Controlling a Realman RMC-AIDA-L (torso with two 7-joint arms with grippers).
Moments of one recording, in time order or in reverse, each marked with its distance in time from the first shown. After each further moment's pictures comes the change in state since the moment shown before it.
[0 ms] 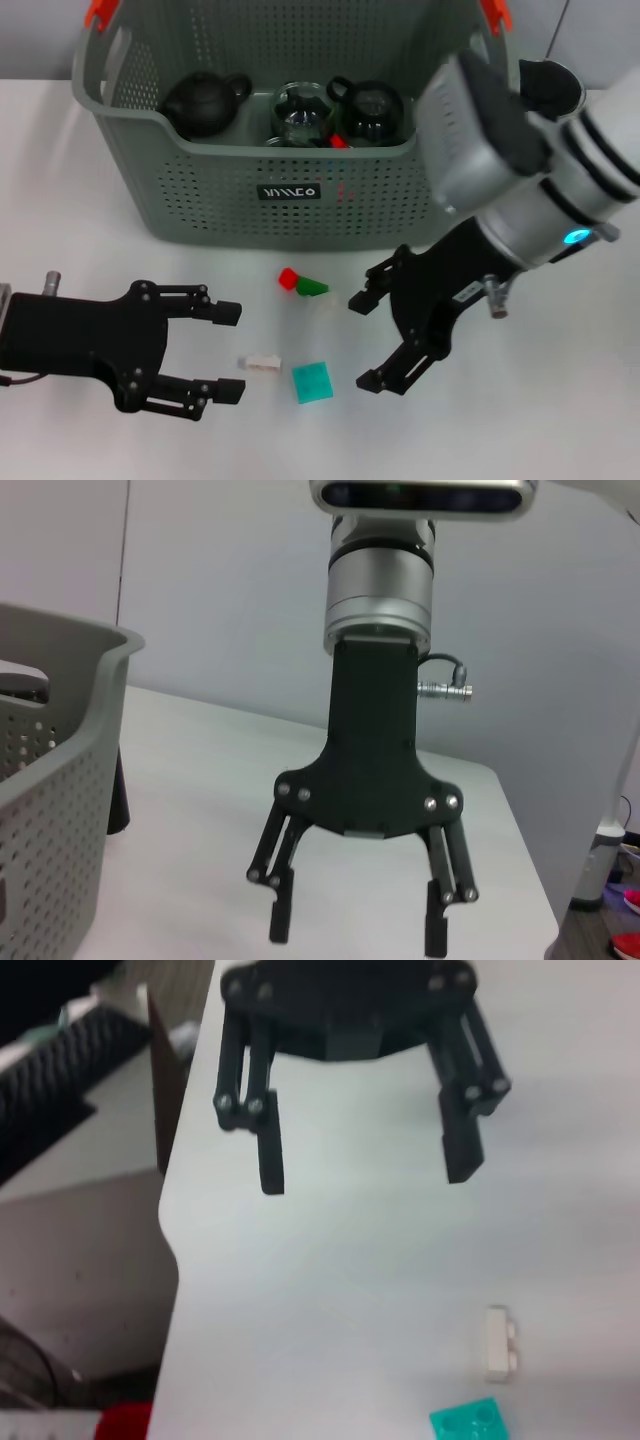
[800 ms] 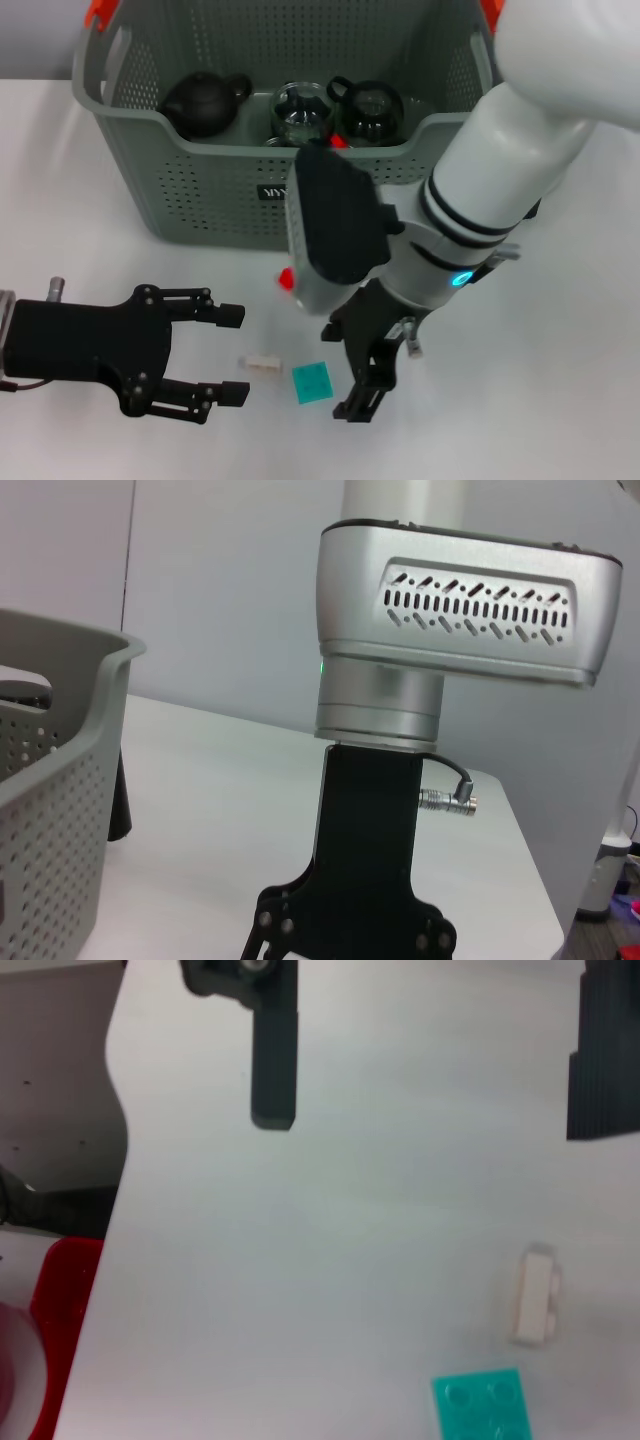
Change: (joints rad) left arm 0.007 -0.005 -0.008 -0.028 -0.003 -0.013 0.031; right arm 0.171 0.016 -0.438 0.111 -0.010 0.240 0.202
